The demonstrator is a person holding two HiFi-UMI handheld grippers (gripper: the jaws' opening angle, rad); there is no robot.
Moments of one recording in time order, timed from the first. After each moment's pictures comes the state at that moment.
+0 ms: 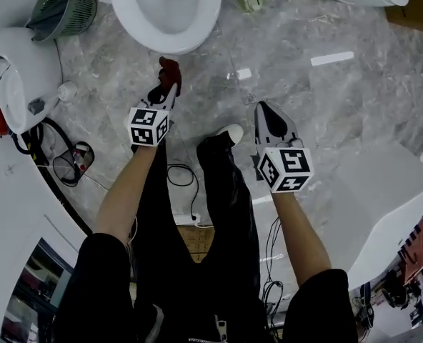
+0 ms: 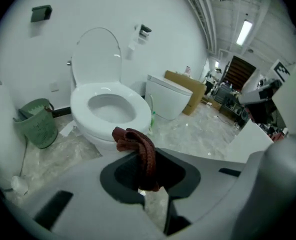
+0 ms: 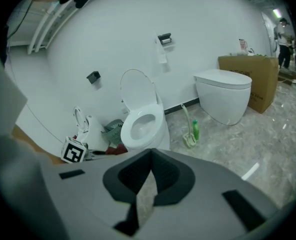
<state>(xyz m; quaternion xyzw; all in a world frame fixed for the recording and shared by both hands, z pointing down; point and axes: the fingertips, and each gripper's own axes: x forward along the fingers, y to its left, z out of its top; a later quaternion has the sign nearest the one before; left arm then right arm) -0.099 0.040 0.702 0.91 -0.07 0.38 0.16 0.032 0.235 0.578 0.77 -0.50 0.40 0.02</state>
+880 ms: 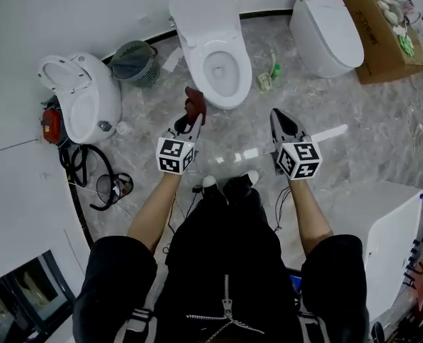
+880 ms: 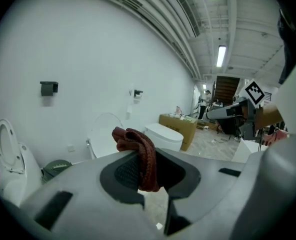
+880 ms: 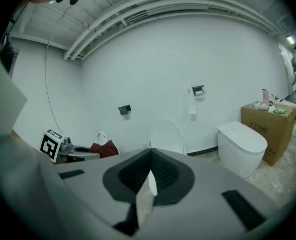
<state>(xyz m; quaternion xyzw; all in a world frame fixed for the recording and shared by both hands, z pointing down) -0.167 0.012 0.262 0.97 -0.10 0.20 0.06 -0.015 0.174 0.205 0.79 -0.58 0.21 0.00</state>
